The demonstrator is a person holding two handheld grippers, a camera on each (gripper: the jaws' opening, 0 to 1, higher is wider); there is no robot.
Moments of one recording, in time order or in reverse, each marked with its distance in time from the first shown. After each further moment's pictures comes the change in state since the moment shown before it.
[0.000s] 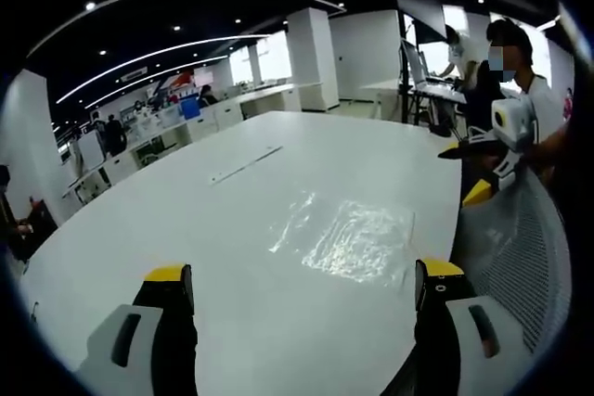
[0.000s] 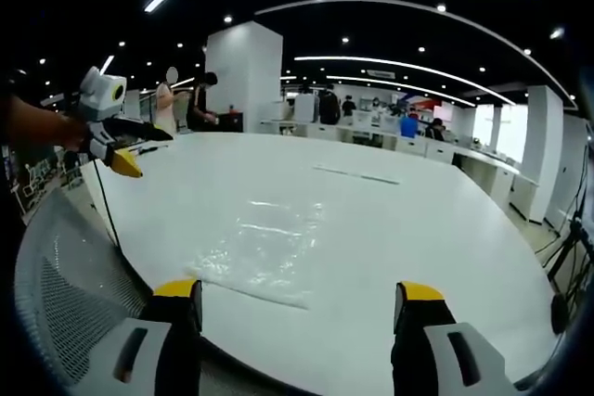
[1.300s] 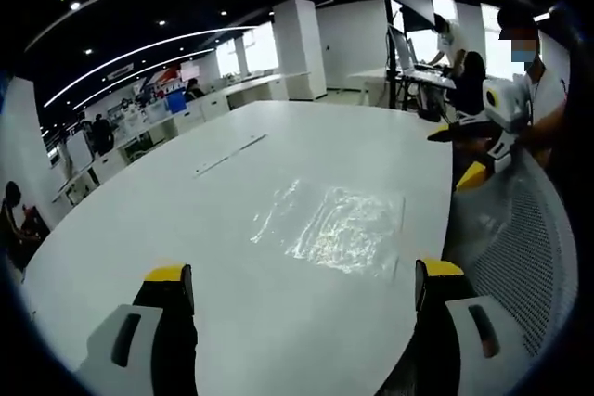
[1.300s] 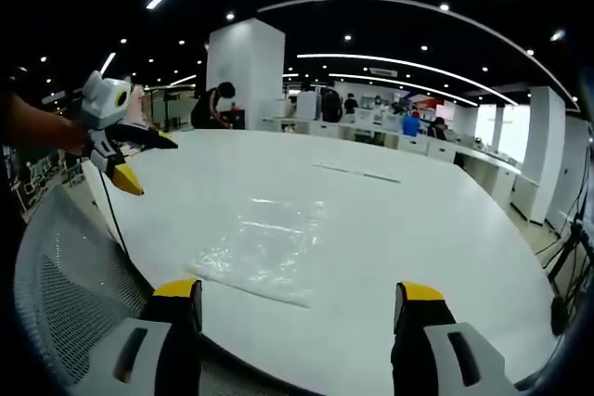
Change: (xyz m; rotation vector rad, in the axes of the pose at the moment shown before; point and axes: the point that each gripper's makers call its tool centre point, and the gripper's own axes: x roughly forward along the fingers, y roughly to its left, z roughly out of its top) left arm 0.015 -0.028 -0.011 0.038 0.054 -0.056; right arm 0.000 0.000 -0.001 -0.003 0.006 0.005
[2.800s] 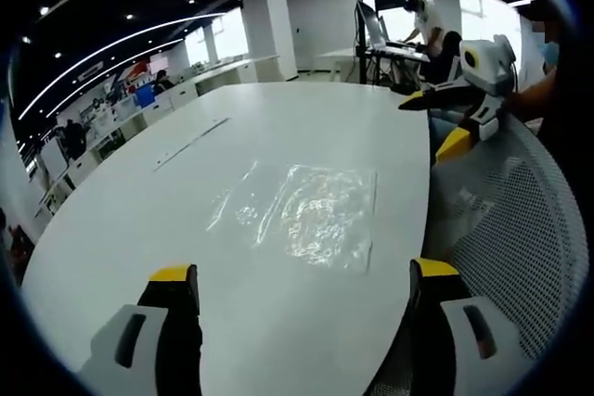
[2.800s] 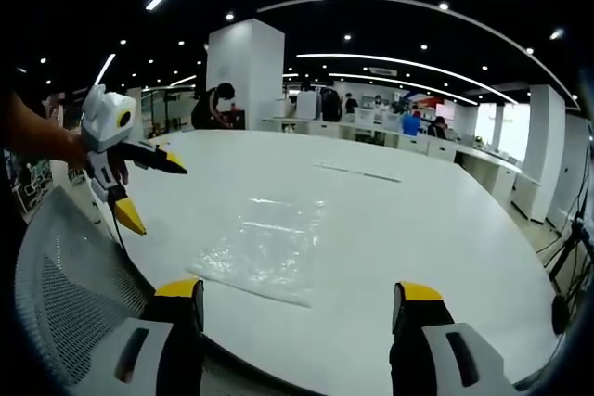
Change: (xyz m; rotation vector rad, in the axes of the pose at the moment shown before) left arm 0.027 -0.039 -0.022 0.064 0.086 -0.116; right arm 0.000 0.000 -0.001 0.006 0.001 0.004
